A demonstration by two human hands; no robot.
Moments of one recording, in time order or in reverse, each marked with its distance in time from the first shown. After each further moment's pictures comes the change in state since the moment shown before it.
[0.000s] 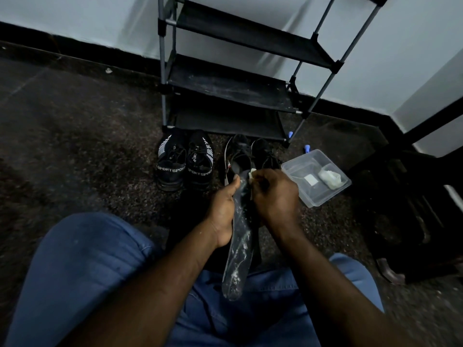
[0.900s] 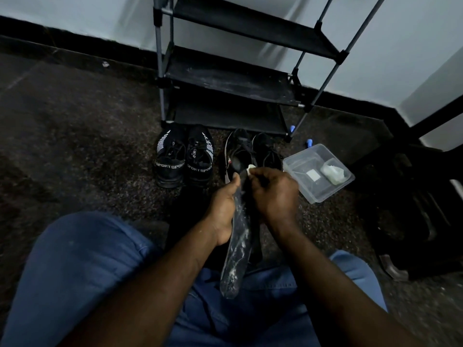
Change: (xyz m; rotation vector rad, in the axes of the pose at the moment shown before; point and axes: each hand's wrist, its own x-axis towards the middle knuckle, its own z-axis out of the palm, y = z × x) left_hand 0.012 -0.005 -0.007 0.004 0.059 -0.025; right_hand 0.003 0.009 0.014 0.038 0.020 0.037
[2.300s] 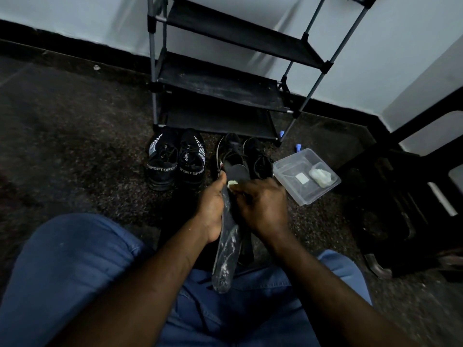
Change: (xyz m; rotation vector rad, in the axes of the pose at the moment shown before) left_hand -0.003 0.008 0.001 -0.016 0.018 0.018; right_hand -0.022 0.000 -0.015 -0.254 -0.134 -0.298
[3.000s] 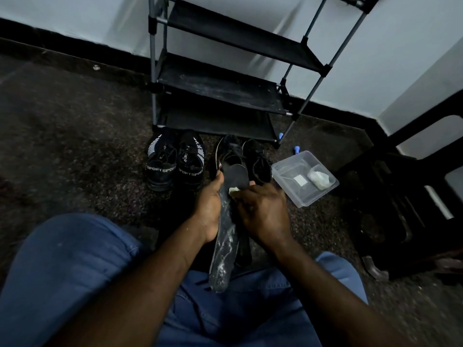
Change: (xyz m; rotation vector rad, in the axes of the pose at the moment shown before) left_hand -0.003 0.003 -0.002 -0.066 -0.065 -0.037; right_hand -0.009 0.002 -0.010 -0.069 -0.047 -0.086
